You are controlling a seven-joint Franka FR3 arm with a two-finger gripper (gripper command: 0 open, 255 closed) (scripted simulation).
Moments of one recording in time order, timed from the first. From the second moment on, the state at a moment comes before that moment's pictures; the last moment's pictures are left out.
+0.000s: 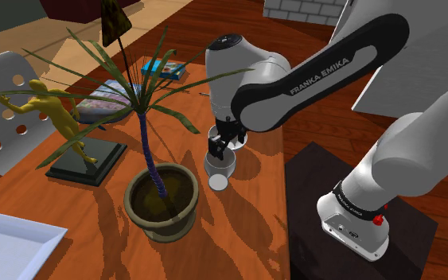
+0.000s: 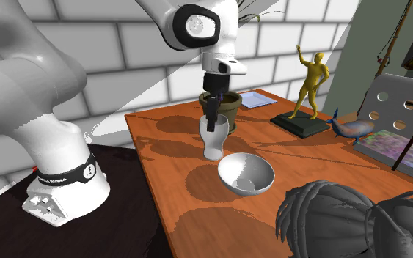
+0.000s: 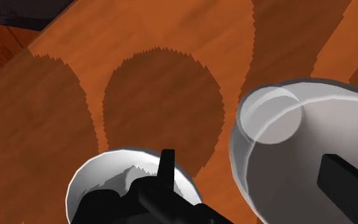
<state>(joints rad) 0.08 -0.20 0.51 -2.56 0.00 2.27 0.54</state>
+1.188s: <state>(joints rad) 0.09 -0.25 0.49 -2.53 0.03 2.19 0.51</state>
